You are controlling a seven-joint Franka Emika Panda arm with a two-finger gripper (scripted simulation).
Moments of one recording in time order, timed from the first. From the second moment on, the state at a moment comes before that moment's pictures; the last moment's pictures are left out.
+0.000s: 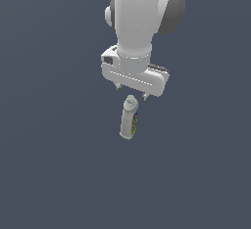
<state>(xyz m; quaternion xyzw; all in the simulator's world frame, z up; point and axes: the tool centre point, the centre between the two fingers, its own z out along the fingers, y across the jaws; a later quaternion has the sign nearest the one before) -0.005 0.021 0.282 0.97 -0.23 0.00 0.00</state>
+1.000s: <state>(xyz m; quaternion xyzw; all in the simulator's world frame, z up) -0.003 0.021 0.240 0.97 -0.24 0.00 0.00</state>
